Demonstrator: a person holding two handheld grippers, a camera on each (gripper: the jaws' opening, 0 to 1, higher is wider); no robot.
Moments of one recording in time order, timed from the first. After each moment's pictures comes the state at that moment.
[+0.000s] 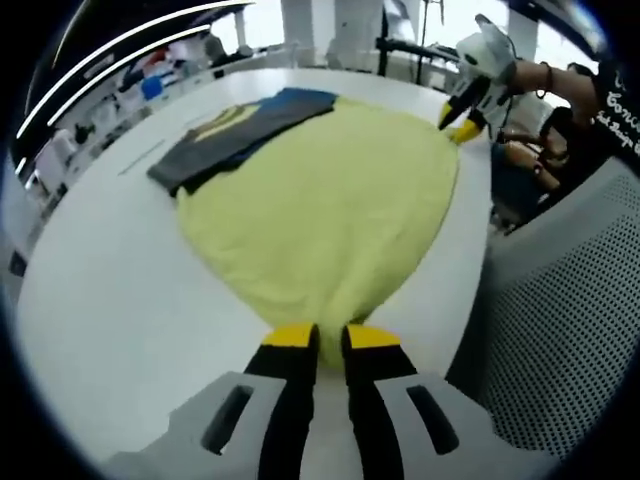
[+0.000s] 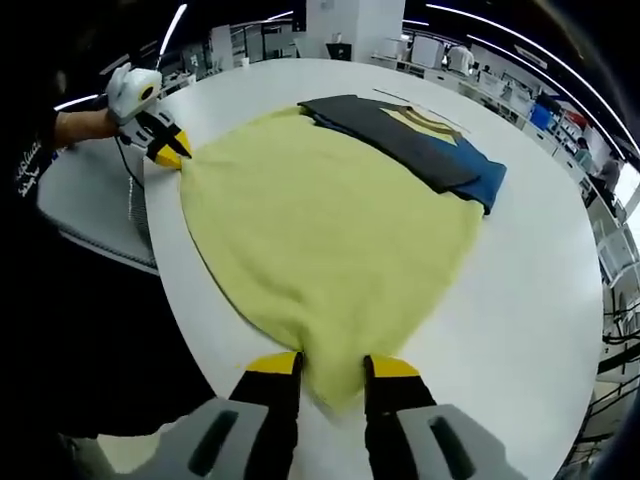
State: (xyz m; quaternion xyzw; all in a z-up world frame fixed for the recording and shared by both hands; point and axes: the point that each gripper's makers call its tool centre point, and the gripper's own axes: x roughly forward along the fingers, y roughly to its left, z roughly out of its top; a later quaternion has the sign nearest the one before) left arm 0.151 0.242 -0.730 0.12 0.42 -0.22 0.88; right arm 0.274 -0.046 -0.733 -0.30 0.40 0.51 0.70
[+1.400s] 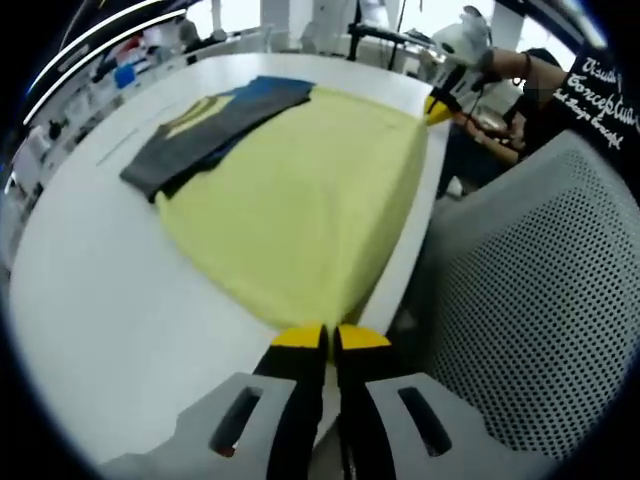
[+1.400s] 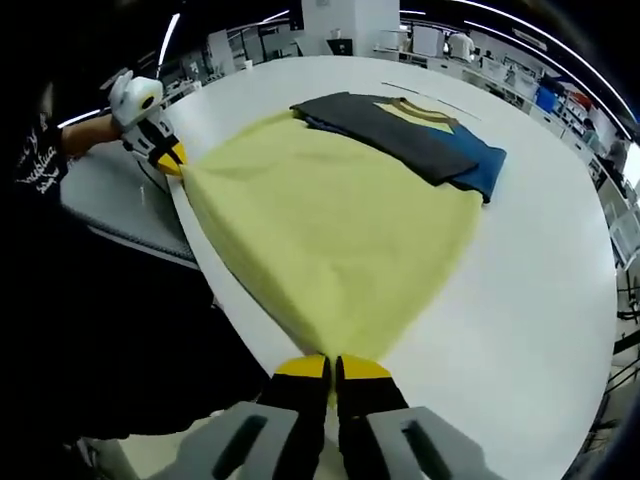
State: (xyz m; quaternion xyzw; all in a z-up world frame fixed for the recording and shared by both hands) left arm 0.101 0.226 -0.722 0.11 0.45 -0.28 0.84; right arm 0.235 -0.057 -0.727 -0.27 0.43 0.52 0.68
